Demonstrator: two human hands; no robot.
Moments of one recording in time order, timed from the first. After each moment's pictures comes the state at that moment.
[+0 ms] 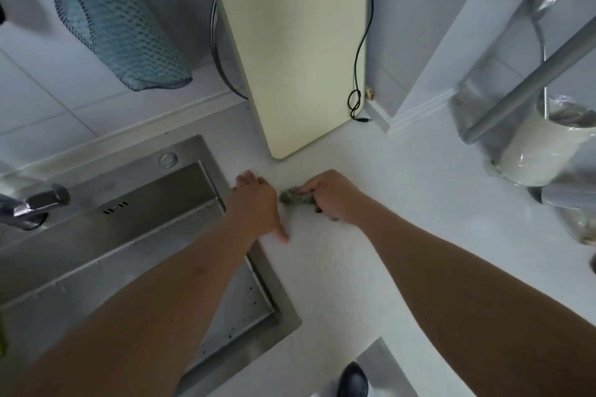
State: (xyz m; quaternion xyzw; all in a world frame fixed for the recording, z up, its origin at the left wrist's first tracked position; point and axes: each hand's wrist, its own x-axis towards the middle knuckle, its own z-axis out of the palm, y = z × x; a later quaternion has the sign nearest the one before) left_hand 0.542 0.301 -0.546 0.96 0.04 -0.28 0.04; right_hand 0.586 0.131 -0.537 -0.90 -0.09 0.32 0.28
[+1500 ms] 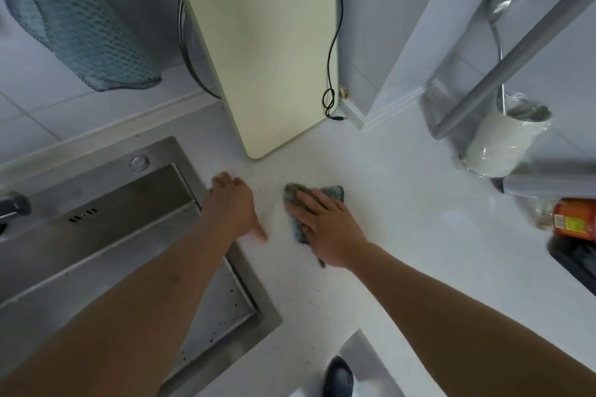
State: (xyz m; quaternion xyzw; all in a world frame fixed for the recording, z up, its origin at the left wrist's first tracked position) left_hand 0.544 0.303 -0.557 0.96 0.05 -0.28 0.05; right_hand 0.529 0.069 -0.607 -0.95 -0.28 0.14 0.04
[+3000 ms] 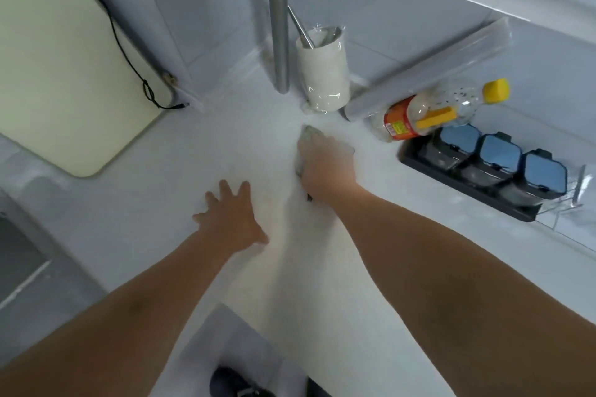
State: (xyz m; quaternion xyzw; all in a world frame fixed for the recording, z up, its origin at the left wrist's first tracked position) left_hand 0.484 0.017 -0.549 0.96 -0.05 -0.28 0.01; right_hand 0.523 -0.198 -0.604 -0.98 0.08 0.12 0.10
